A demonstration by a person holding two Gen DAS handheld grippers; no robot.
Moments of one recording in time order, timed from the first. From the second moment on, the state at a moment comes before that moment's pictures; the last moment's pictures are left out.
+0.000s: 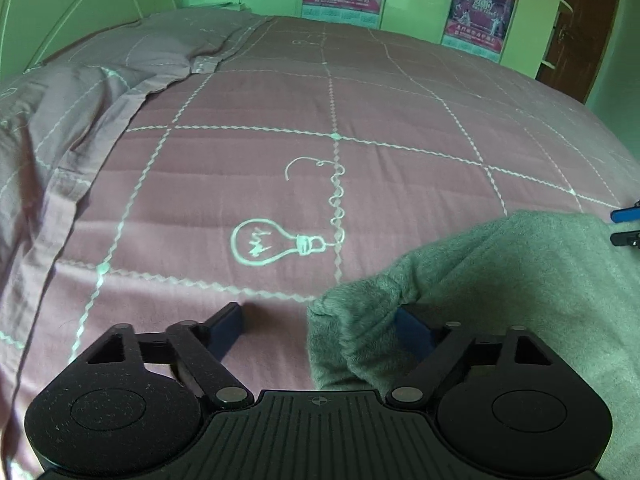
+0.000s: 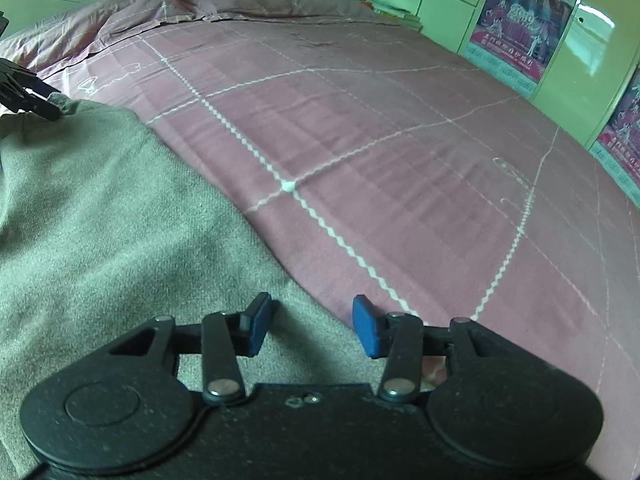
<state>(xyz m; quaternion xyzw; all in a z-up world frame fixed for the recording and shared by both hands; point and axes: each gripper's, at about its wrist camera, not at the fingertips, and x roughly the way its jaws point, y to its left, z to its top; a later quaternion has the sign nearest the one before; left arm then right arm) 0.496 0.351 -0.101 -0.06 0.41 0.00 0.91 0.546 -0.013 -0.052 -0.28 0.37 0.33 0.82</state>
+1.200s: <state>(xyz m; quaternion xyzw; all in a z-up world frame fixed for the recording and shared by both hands) 0.182 0.300 -0.062 -0.06 0.30 0.01 0.95 0.188 -0.113 -0.010 -0.15 0.29 0.22 0.92</state>
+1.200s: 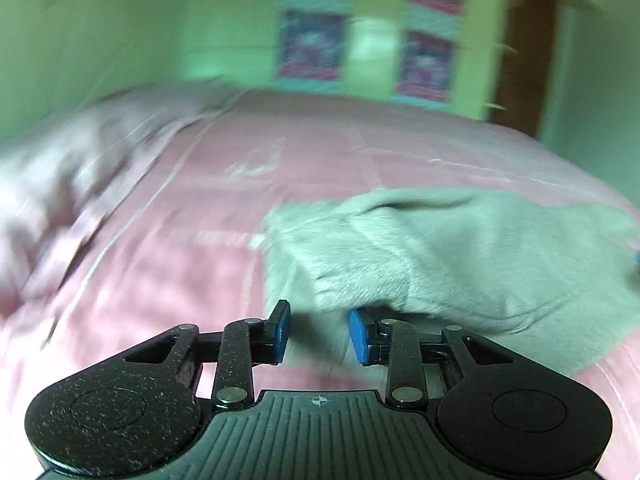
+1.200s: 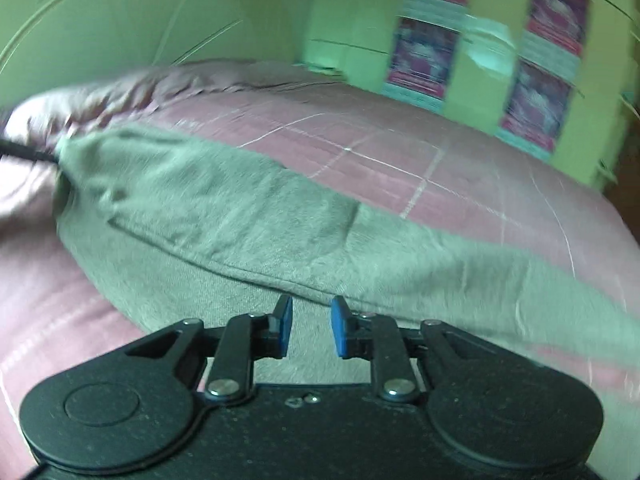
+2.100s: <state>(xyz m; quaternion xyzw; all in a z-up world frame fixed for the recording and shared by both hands) 0.207 0.309 -0.113 -0.48 0.28 0.03 0.83 0.289 -0.205 -0.106 0.46 0.36 0.09 0.81</state>
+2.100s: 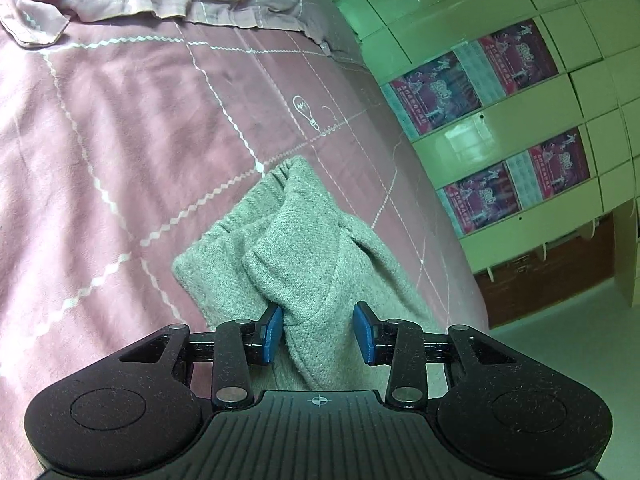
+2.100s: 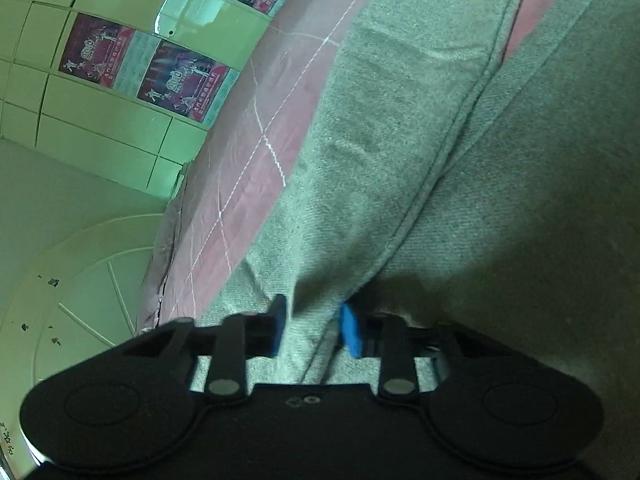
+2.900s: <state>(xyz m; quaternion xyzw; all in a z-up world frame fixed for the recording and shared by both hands) 0.203 0.346 -0.091 -0.39 0.35 0.02 0.85 0.214 -0.212 -0.089 0.38 0.38 0.10 0.84</state>
